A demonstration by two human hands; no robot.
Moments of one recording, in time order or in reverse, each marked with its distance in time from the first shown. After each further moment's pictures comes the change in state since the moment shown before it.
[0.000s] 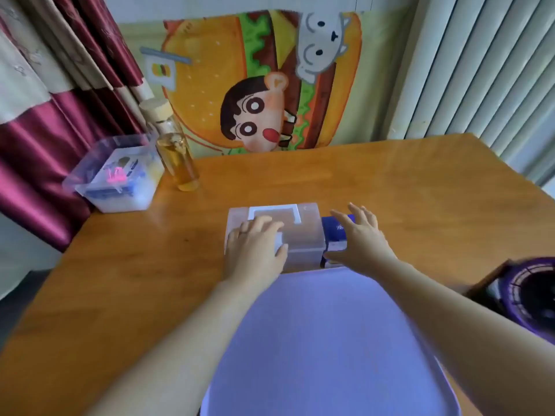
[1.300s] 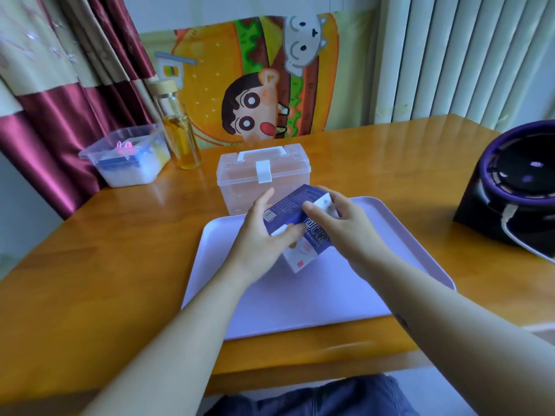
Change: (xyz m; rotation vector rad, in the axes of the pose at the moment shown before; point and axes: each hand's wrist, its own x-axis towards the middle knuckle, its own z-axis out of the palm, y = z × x) left_hand -0.134 0.025 0.079 -0.943 0.083 0.002; right_hand -0.139 -0.006 0.088 1.242 0.204 -0.176
